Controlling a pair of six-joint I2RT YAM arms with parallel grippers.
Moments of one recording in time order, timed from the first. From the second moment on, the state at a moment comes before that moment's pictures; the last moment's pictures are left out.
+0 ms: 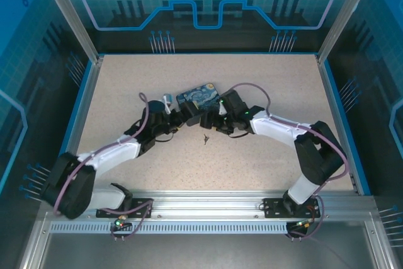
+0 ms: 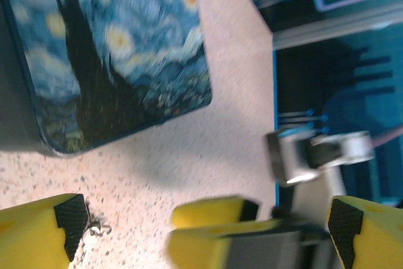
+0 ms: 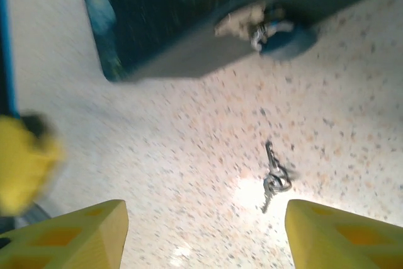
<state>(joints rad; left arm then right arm) -0.45 1.26 0.61 0.24 0.23 -1.11 0.65 1.67 1.06 -0.34 -0.29 0.78</state>
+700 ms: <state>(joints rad) -0.37 1.06 0.59 -0.01 0.08 -1.11 0.78 1.96 1.33 -0.67 -0.05 0.76</state>
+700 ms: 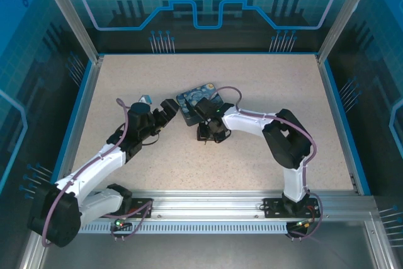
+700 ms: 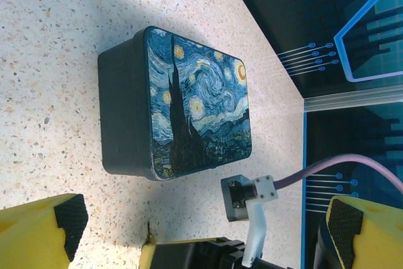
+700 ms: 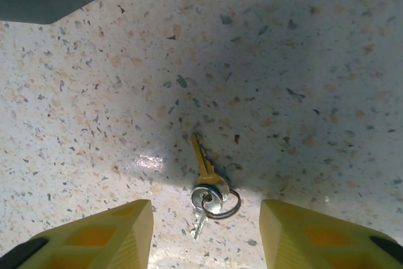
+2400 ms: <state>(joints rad) -0.43 1.19 0.67 -0.04 0.28 -1.15 0.53 1.58 0.88 -0.23 -0.42 0.68</state>
